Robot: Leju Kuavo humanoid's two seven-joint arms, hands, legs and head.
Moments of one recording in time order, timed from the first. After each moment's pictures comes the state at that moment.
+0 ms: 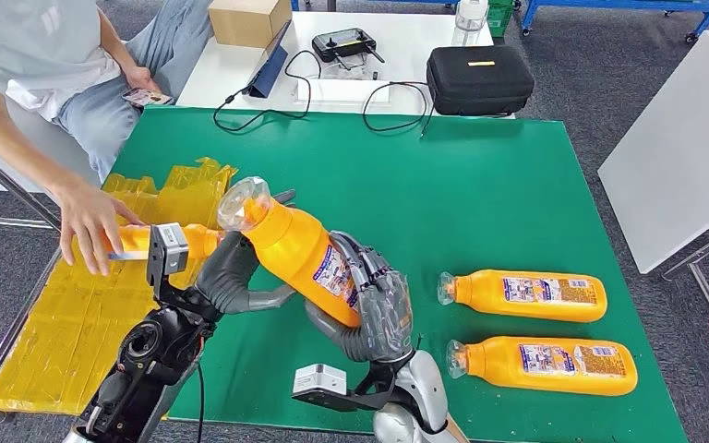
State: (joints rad) left arm -0.30 0.04 -0.39 -1.40 0.37 -0.32 -0.20; right arm -0.10 0.16 0.59 -1.35 0.86 -0.70 -0.35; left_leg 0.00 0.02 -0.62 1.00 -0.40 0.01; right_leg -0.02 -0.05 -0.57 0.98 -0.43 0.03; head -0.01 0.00
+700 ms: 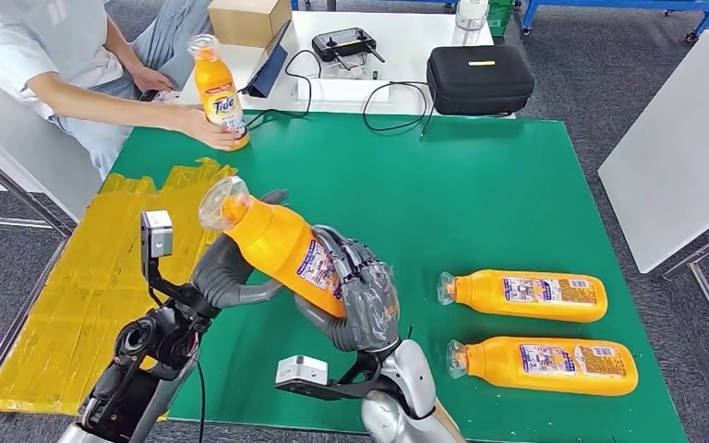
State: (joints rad) left arm -0.31 0.05 -0.38 -1.35 0.53 -0.33 -0.17; right arm -0.15 0.20 0.58 -1.26 0.92 -0.70 -0.36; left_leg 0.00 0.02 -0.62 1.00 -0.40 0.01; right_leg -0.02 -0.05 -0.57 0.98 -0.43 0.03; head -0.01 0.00
